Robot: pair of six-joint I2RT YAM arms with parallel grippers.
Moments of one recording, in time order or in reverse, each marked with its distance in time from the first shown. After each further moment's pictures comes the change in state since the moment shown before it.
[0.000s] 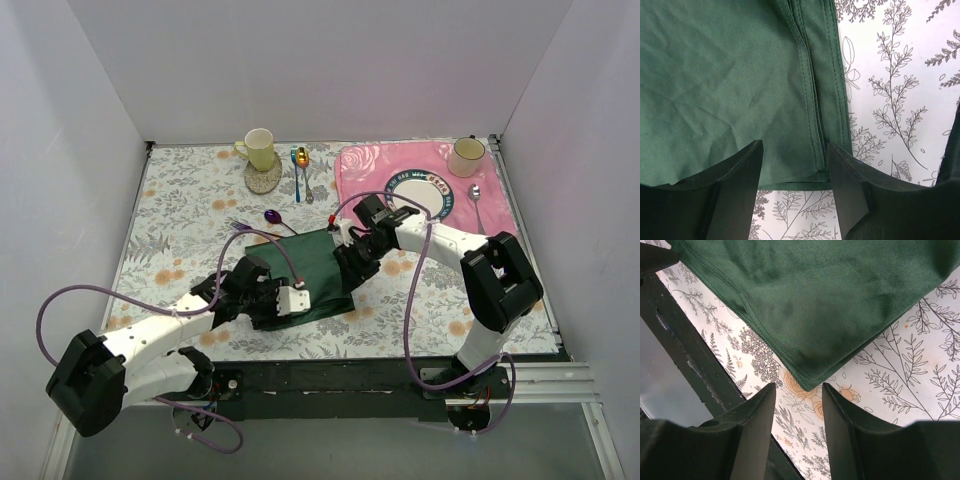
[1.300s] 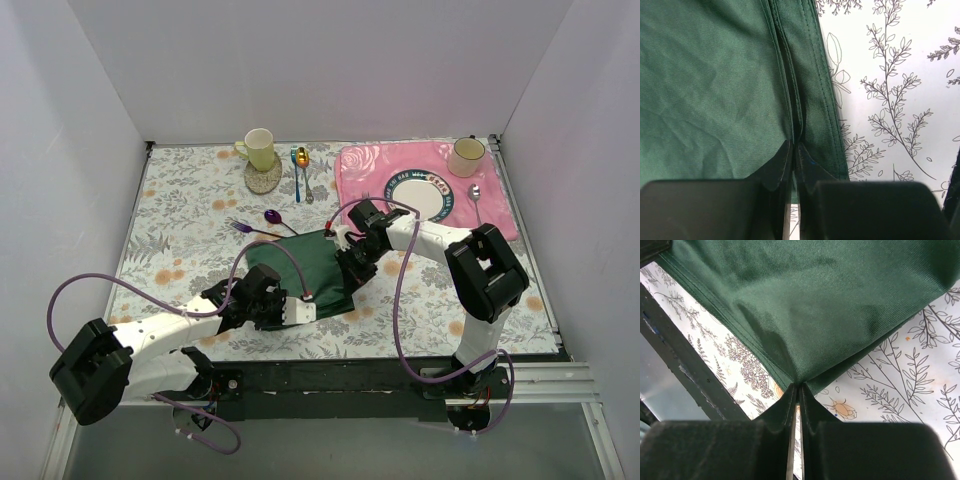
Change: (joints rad) left arm -0.108 0.058 -0.041 0.080 -0.103 0.019; right arm 0.007 0.098 0.008 0.020 0.006 0.019
